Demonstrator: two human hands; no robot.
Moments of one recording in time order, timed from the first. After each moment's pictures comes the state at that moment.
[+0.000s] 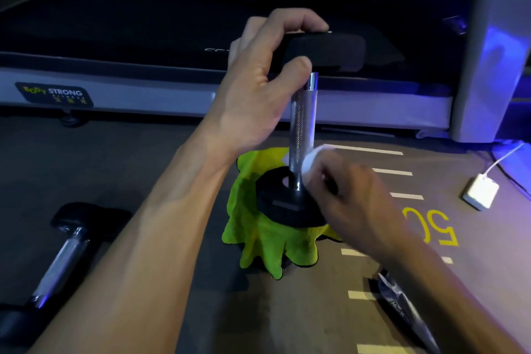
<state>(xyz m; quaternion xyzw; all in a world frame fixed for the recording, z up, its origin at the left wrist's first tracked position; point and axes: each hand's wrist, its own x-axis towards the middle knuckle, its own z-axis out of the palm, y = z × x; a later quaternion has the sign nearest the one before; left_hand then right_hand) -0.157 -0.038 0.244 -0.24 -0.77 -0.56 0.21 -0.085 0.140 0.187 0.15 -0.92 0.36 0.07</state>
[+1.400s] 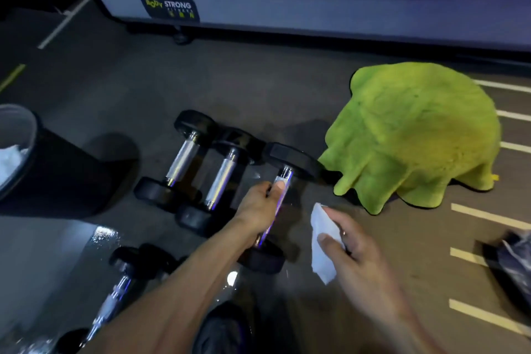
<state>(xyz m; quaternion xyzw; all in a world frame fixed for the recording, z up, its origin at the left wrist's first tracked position) 0.002 -0.153 -0.036 0.30 -0.79 -0.51 -0.16 0.043 0.053 0.029 0.00 -0.78 0.58 -0.23</state>
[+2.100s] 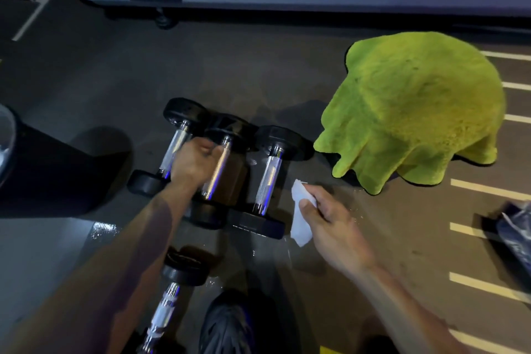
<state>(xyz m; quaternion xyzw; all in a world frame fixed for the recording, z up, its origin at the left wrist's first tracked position) -0.032 -0.266 -0.025 0.34 -0.89 -0.30 -0.07 0.026 0.021 0.006 -0.03 -0.80 0.52 -0.29</state>
